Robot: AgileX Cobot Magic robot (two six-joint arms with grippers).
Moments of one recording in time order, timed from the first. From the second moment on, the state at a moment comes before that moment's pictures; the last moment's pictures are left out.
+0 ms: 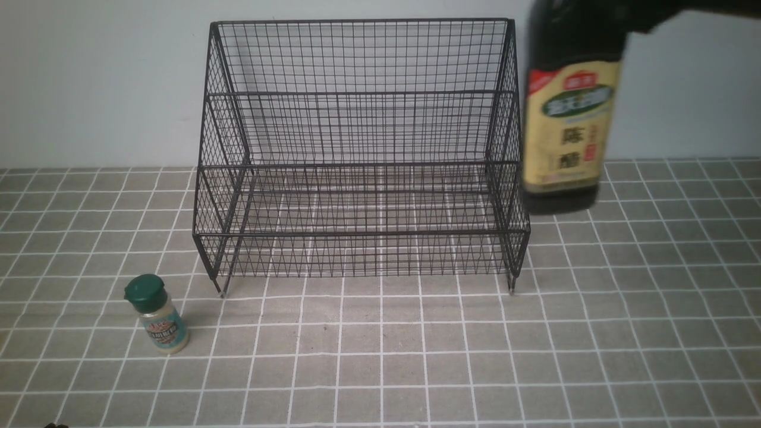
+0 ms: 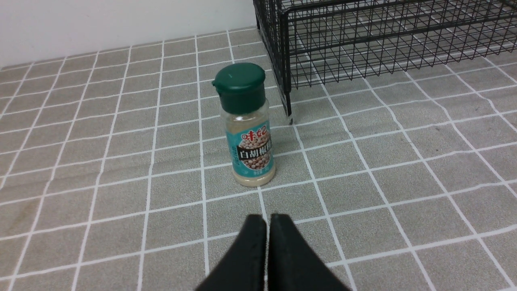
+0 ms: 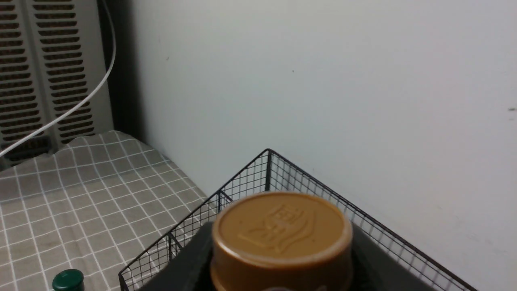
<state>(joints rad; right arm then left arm) 0.19 1.47 -1.36 -1.62 -0.64 1.50 -0.09 -0.01 0.03 -0.06 0.38 0.15</state>
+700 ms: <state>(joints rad) 0.32 1.82 -1.47 -1.76 -0.60 1.57 -0.09 -0.01 0.03 -0.06 0.38 0.15</state>
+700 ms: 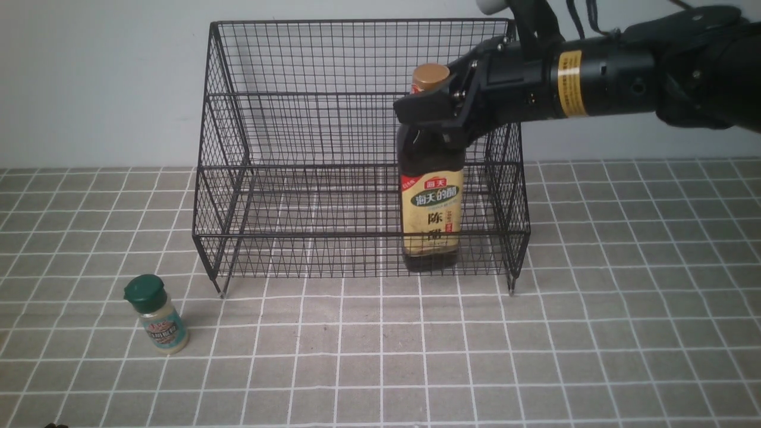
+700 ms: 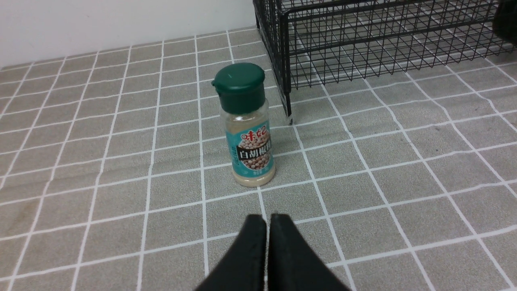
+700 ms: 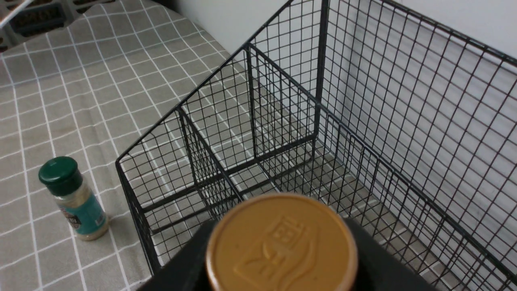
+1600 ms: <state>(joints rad) 0.32 1.49 -1.47 -1.76 -0.47 1.47 -0.09 -0.01 0.03 -0.06 0.38 0.15</state>
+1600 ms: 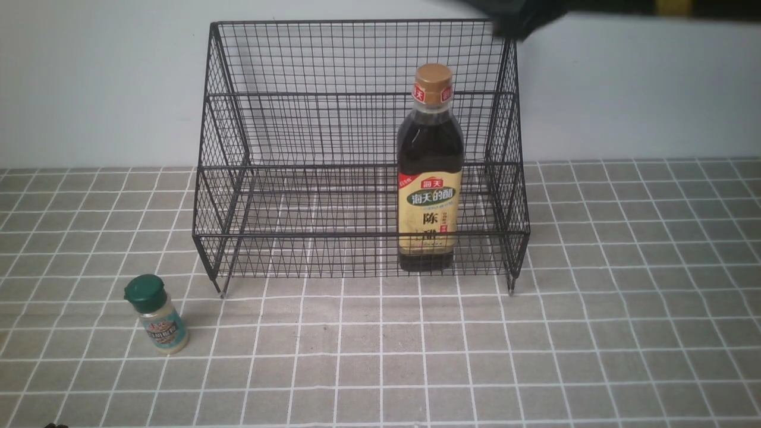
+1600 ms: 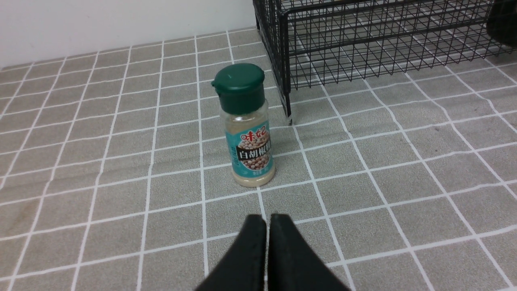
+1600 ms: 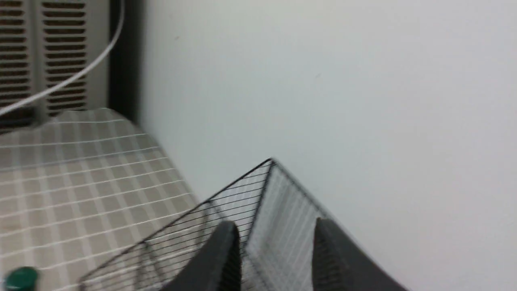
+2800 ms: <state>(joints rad) 0.32 1.12 -0.99 0.28 0.75 -0.20 -0.09 -0.01 0.03 -0.06 0.38 0.15</state>
